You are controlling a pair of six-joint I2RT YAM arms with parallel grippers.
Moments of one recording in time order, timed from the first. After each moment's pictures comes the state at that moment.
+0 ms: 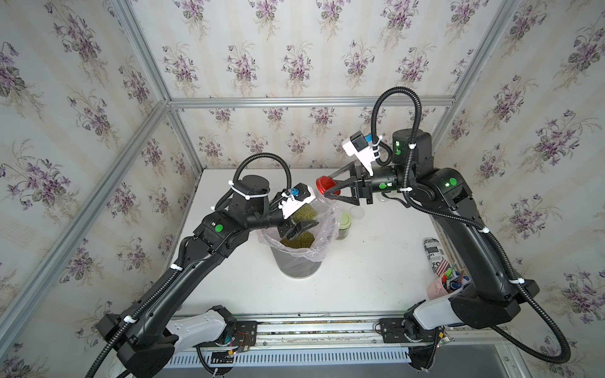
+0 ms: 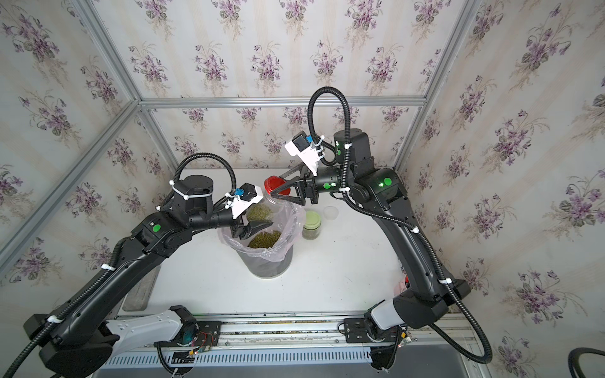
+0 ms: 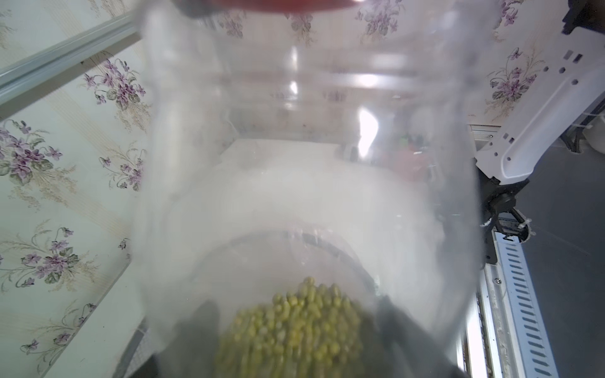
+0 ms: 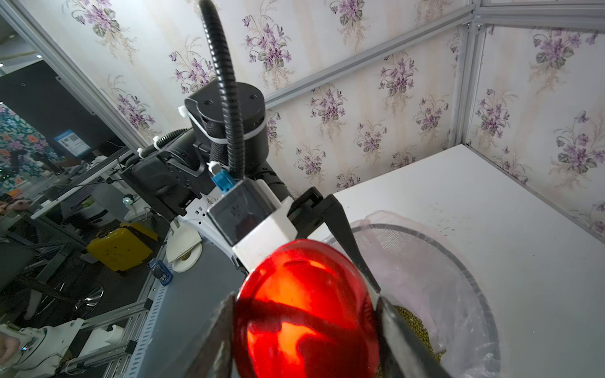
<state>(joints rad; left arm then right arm) -0.62 1.16 1.37 -0.65 0.47 0.41 0.55 1.47 1.95 -0.88 -0.97 -0.02</state>
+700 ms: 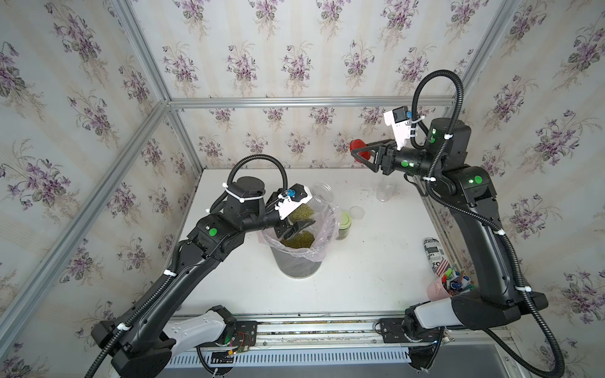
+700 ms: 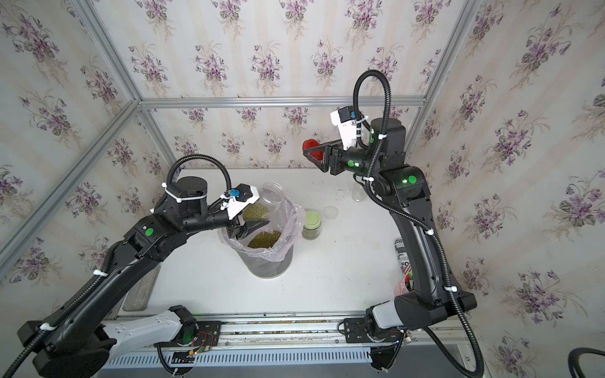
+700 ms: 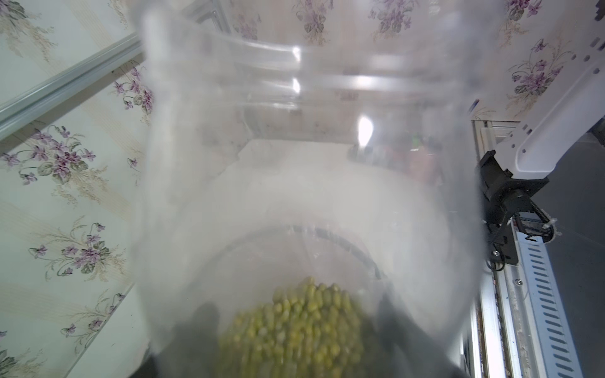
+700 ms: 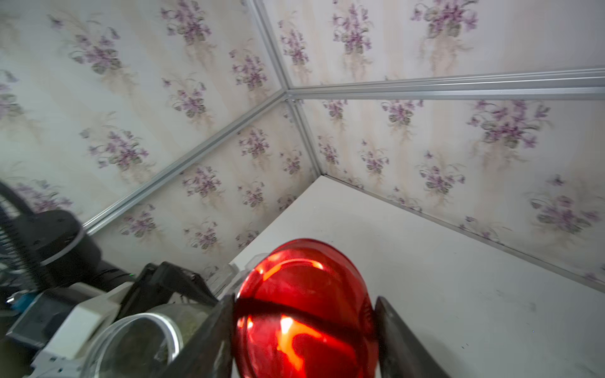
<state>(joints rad) -0.62 1.12 1.37 -0.65 0.39 0.43 0.32 1.44 1.96 -0.79 -0.57 0.21</state>
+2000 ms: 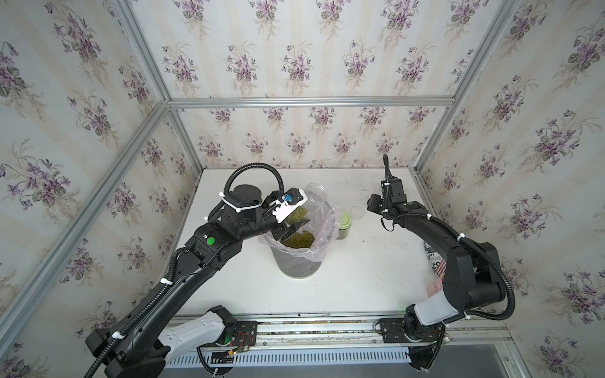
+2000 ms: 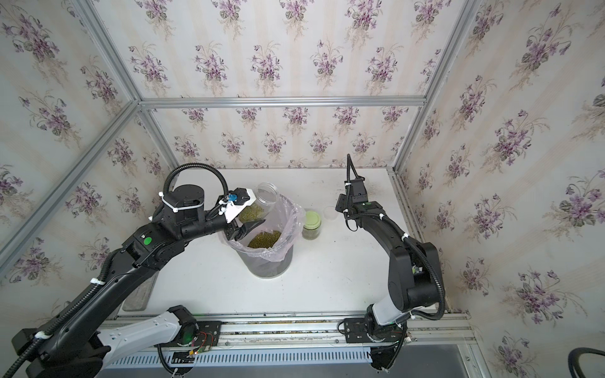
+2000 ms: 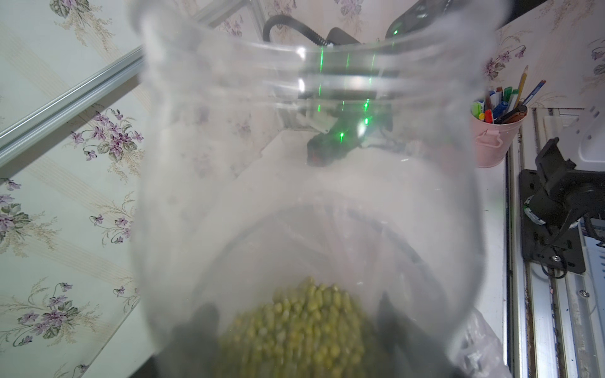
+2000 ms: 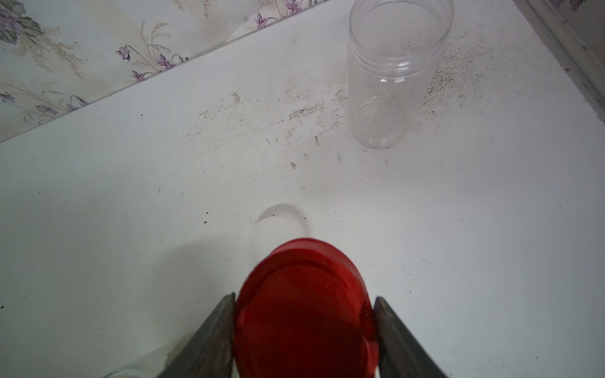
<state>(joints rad) -0.63 1.06 1.28 -0.59 0.26 0.42 0.22 1.57 1.08 -0.34 0.14 0.46</state>
